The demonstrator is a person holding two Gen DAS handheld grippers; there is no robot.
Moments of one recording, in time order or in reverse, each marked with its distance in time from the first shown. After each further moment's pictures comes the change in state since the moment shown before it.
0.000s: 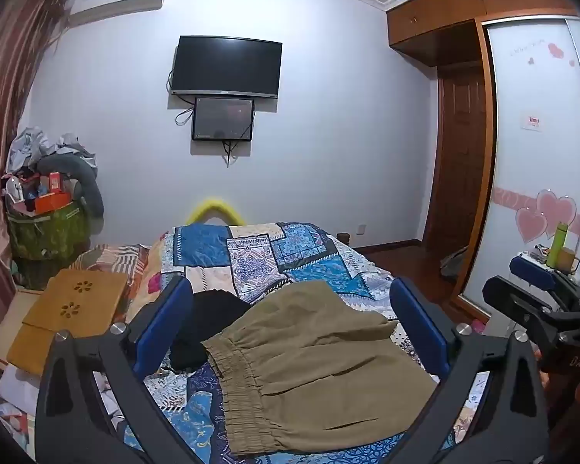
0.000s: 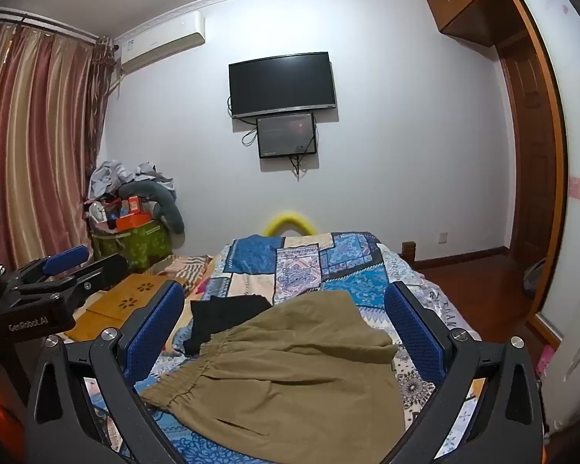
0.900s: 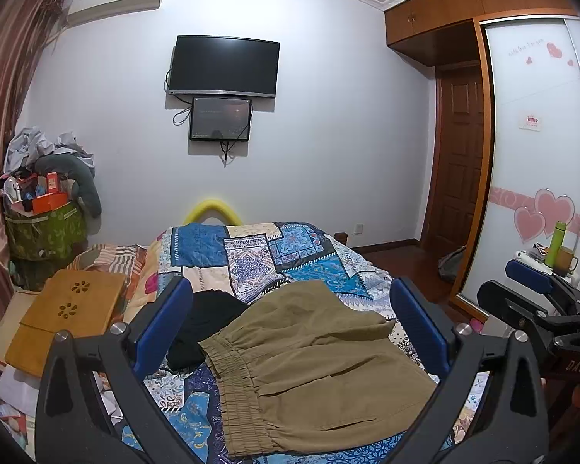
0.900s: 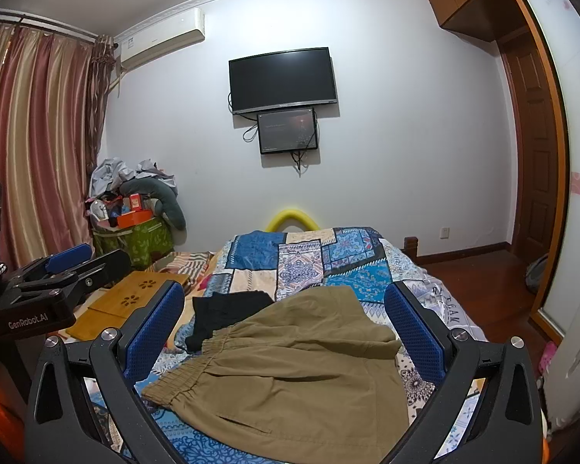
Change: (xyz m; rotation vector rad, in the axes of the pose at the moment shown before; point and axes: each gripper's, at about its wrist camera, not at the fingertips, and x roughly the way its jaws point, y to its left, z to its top) left arm 0.000 0.001 0.006 -0.002 0.010 -0.009; right arm 0.001 0.005 -0.002 0.011 0.016 -0.001
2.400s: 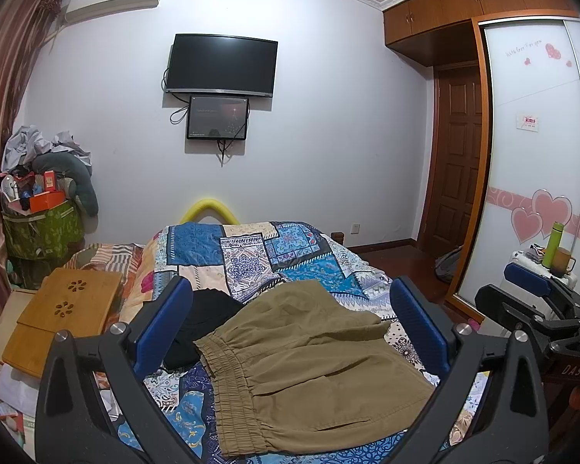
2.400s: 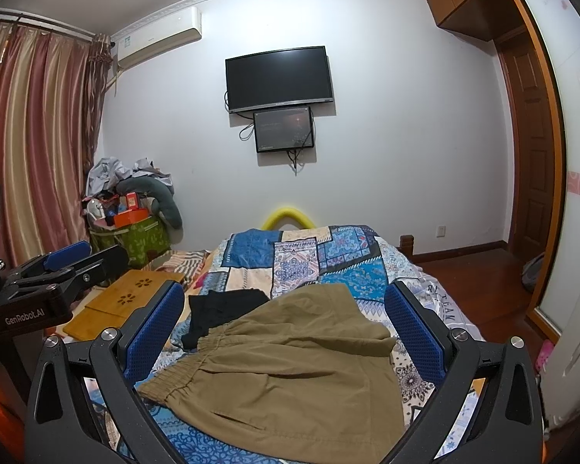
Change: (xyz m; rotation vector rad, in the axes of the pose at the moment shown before) left arm 0.003 -0.004 0.000 0.000 0.003 -0.009; right arm 0.003 -0.012 -0.002 0.001 0.006 -0.006
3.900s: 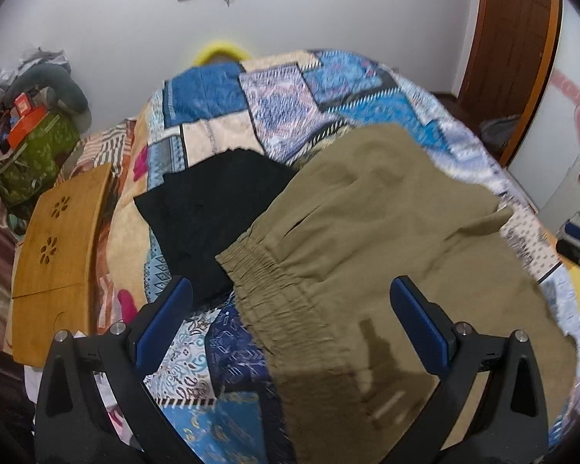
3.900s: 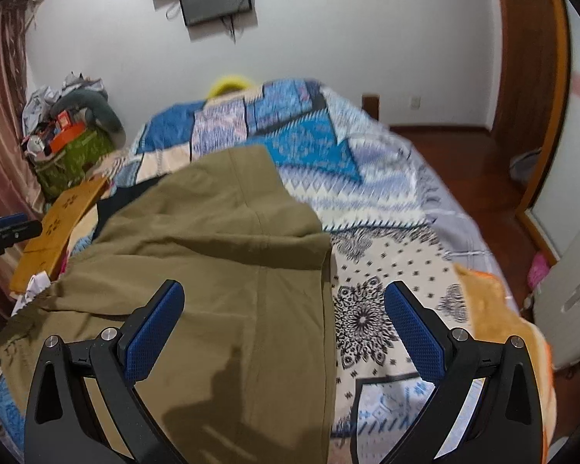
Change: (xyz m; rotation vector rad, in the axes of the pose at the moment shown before) left arm 0.250 0.097 -0.089 0.063 0.658 0.087; right arm 0.151 -0.137 -0.089 0.123 0.530 -0.076
